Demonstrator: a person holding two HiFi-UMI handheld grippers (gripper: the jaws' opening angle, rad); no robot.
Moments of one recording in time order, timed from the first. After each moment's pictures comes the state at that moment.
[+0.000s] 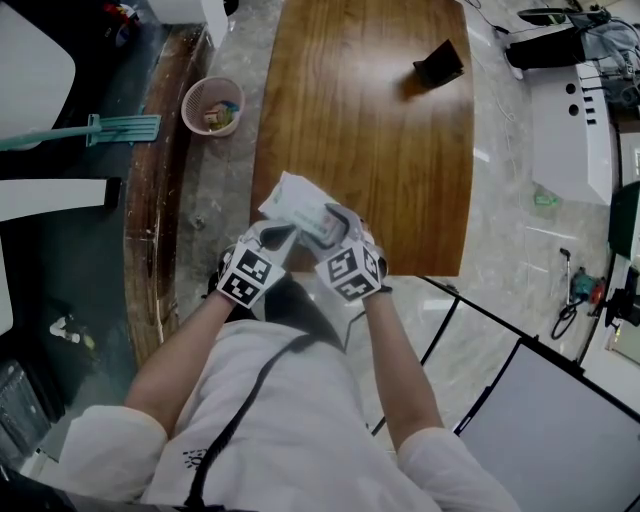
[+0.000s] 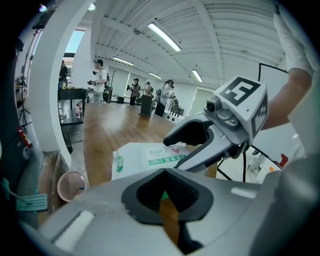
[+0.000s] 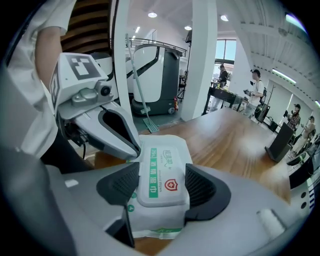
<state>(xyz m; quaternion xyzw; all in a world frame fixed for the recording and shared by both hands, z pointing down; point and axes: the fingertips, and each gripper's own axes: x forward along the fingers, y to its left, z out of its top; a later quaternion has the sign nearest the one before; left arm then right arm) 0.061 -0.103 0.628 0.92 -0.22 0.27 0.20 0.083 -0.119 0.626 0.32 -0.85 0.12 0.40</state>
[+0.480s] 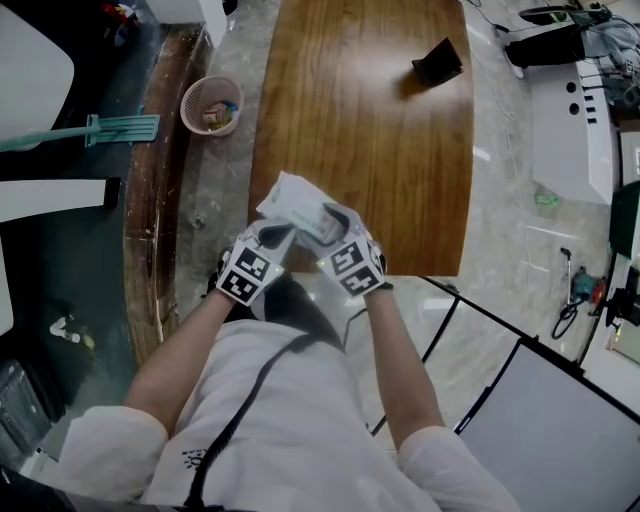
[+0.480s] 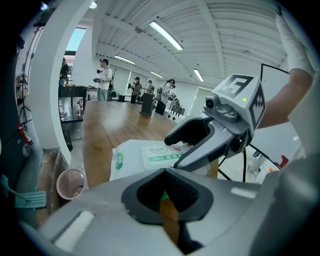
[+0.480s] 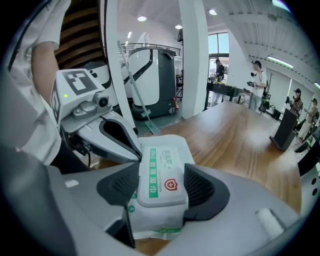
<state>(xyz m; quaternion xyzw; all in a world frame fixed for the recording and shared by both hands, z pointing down) 0.063 -0.104 0.636 0.91 -0.22 0.27 0.21 0.086 -0.121 0.626 0.32 -0.85 0.17 0.38</state>
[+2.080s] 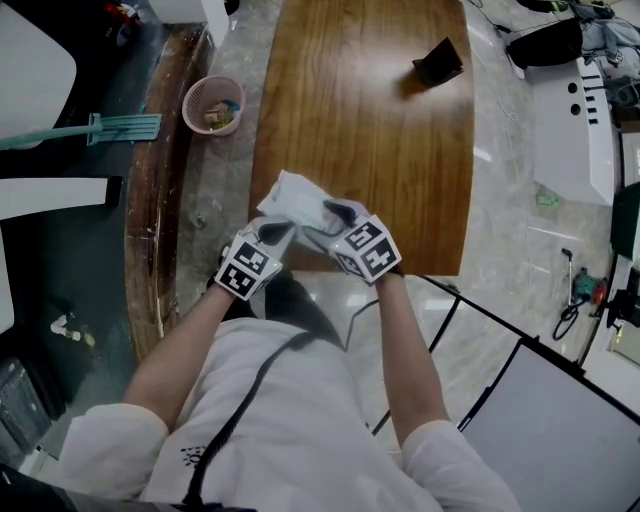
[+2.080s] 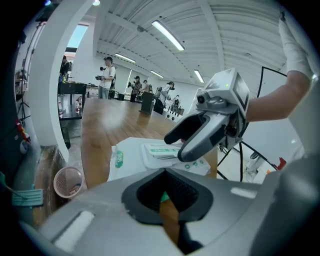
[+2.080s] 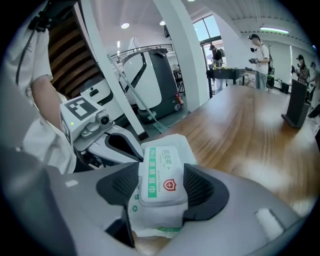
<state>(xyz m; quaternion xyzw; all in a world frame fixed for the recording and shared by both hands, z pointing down) 0.063 -0.105 0.641 0.91 -0.21 0.27 0.22 0.090 -0.125 0.623 0.27 -0.86 0.27 0.35</state>
